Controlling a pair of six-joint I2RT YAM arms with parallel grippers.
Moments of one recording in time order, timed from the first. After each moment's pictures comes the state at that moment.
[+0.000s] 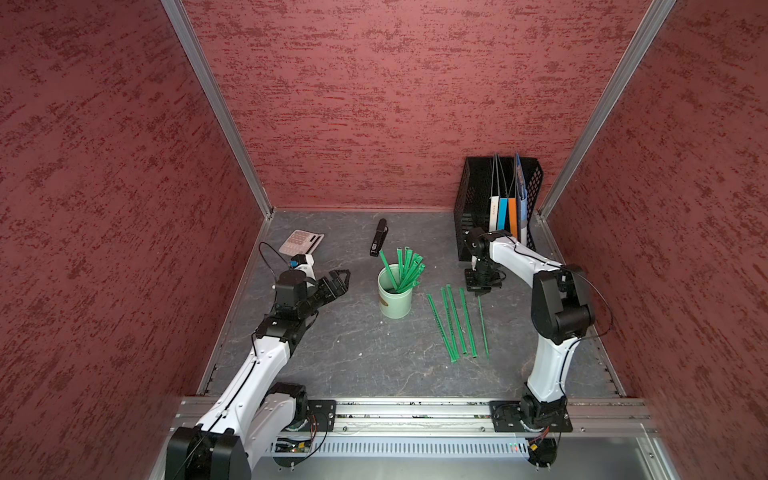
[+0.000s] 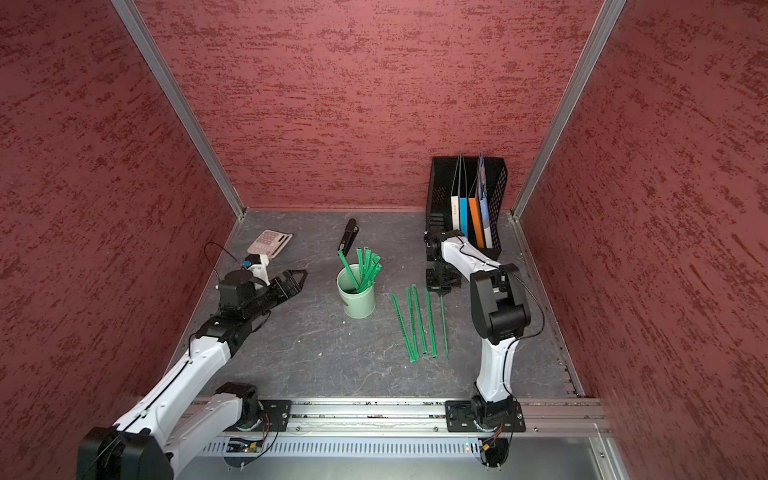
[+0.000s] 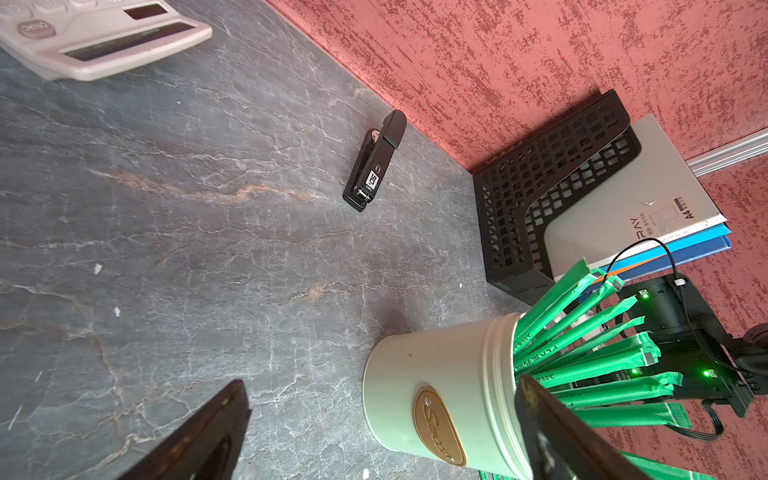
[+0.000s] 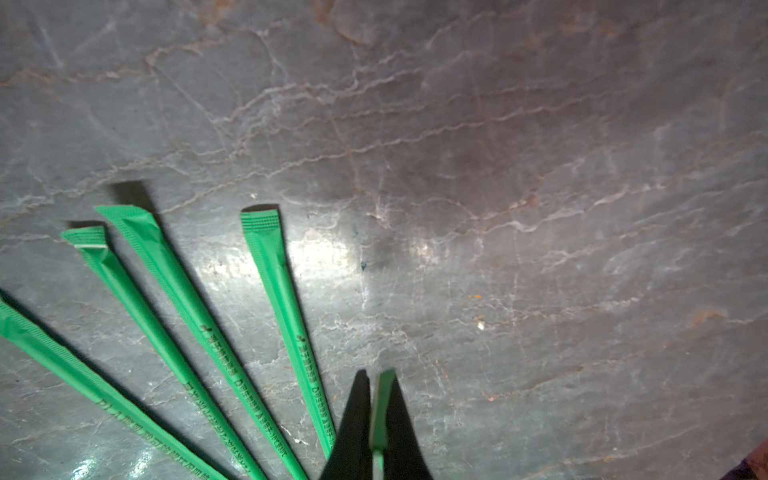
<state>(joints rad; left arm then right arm) -0.12 0.92 0.53 -0.08 0.28 -0.68 0.24 1.96 1.47 -1.13 0.04 0.32</state>
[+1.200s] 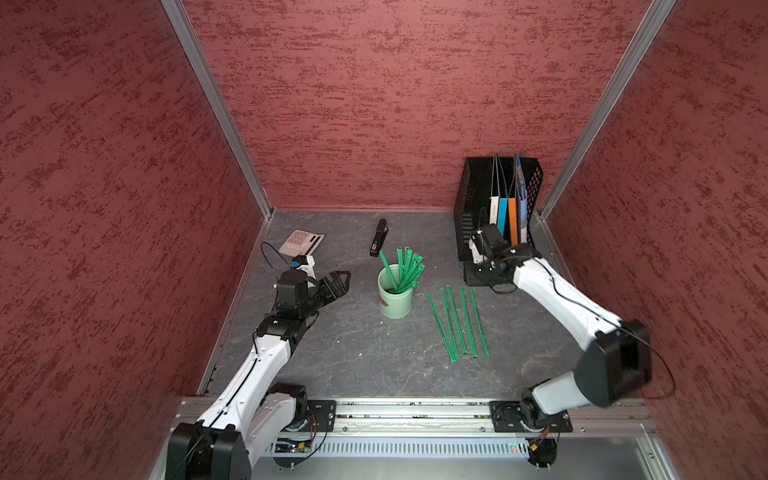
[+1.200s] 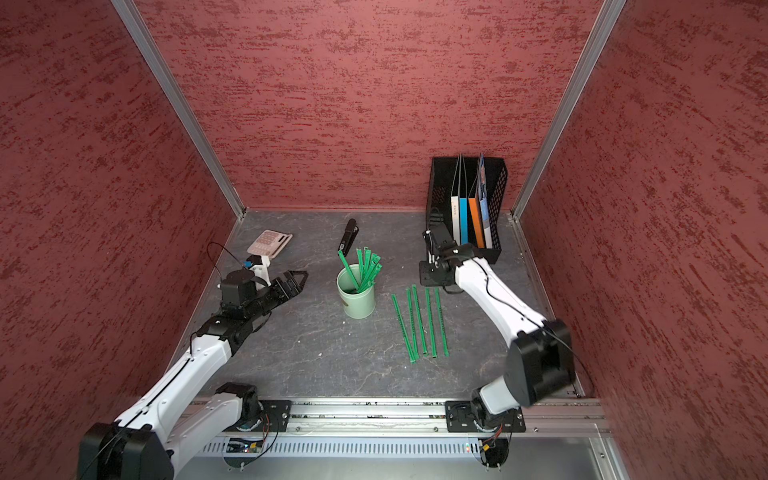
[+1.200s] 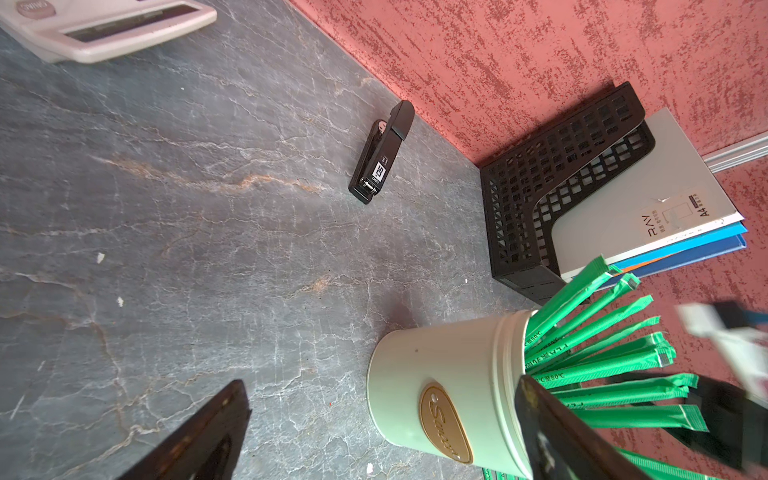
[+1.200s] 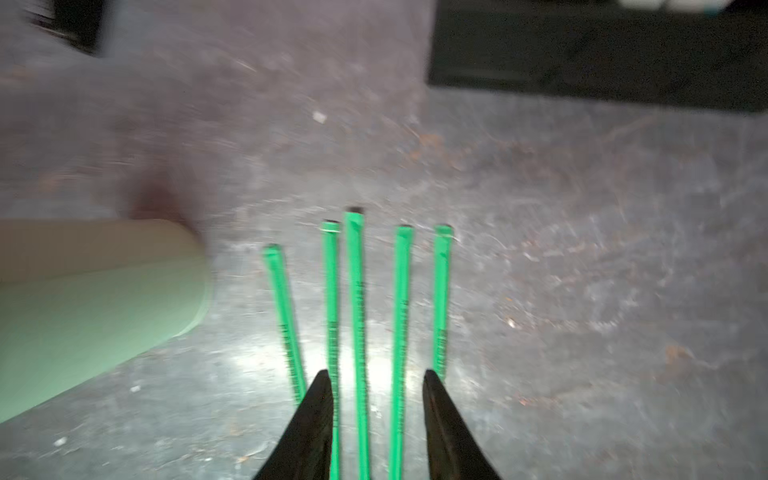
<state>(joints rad) -0.12 0.94 0.53 -0.09 0.29 -0.69 0.45 1.39 1.22 -0.83 0.02 0.34</state>
